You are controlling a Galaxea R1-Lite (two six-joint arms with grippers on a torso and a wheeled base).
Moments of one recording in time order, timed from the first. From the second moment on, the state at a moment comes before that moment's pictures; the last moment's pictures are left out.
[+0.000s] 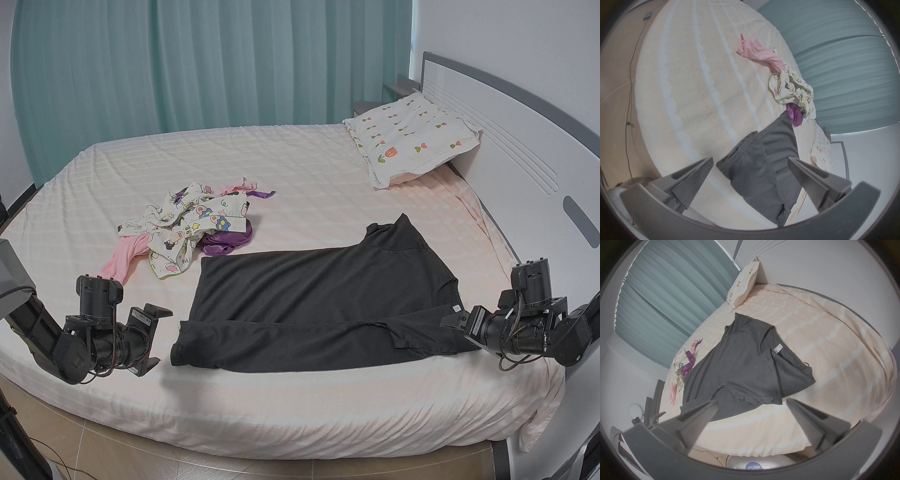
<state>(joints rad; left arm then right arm) -0.09 1.90 -0.52 -0.69 -0.09 -1.27 0.23 1.78 -0.55 -0.53 0.04 0.67</state>
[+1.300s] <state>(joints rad) -0.09 1.84 -0.43 -0.69 -0.15 -1.23 0.16 1.67 -0.38 -0.73 0.15 0.71</state>
